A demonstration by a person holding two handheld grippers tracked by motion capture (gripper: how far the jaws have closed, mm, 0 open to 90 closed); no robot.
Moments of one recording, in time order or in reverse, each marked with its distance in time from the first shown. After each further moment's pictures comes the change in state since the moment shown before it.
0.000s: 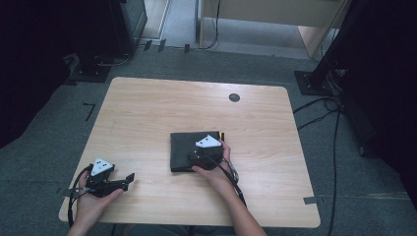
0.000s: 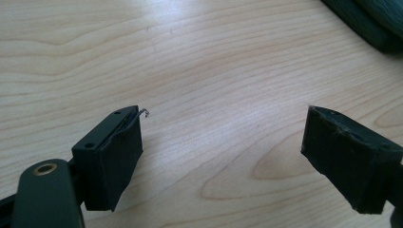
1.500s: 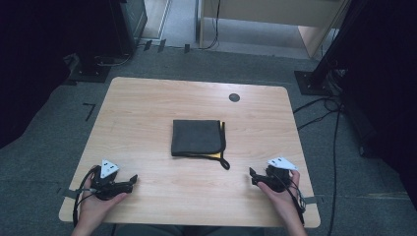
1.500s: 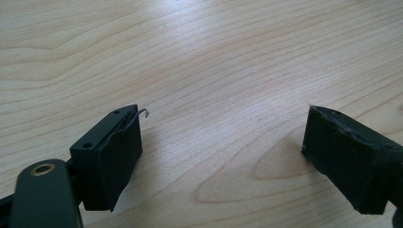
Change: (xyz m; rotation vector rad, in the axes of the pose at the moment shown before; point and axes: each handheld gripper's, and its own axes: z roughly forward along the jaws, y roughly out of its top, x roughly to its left) left arm -0.014 -0.002 0.008 0.017 0.081 0.096; right arm -0.119 -0.109 -0.146 0.040 -0.195 0.234
